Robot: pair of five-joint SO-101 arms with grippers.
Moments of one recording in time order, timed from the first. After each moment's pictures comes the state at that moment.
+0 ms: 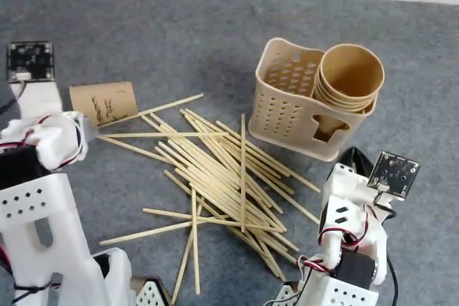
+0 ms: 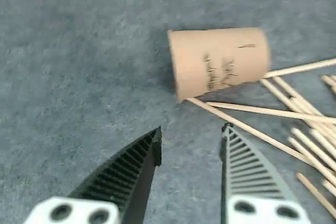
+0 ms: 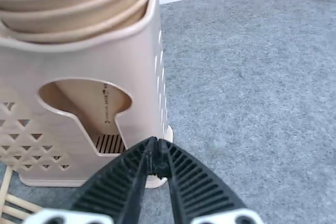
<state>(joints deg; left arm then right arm) -26.3 -43.6 30.5 72.2 -6.9 14.1 -104.6 88.4 45.4 0.1</state>
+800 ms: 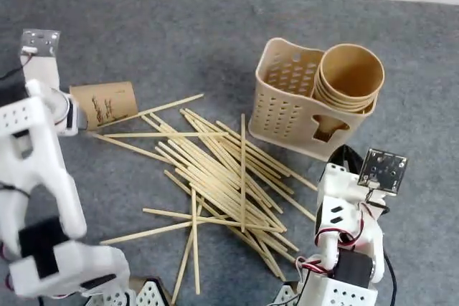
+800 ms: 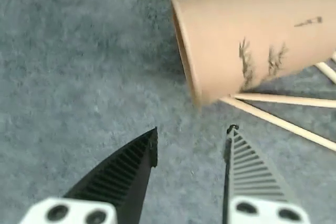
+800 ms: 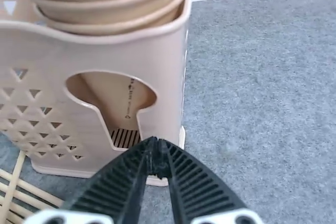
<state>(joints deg) -30.5 -4.5 13.1 69.5 -17.5 10.7 -104.6 88.4 45.4 2.8</state>
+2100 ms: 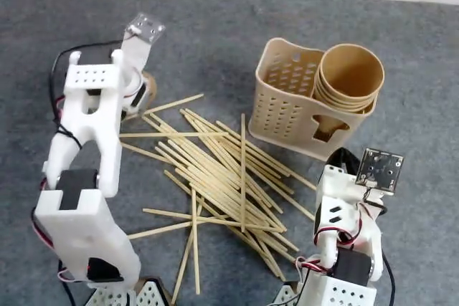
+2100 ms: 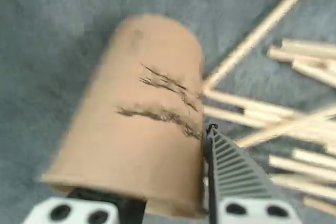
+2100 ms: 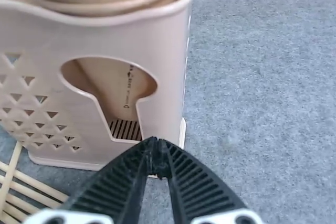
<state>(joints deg) -9.4 17.3 -6.5 70.9 -24.9 10.5 -104.6 90.1 45.4 3.1</state>
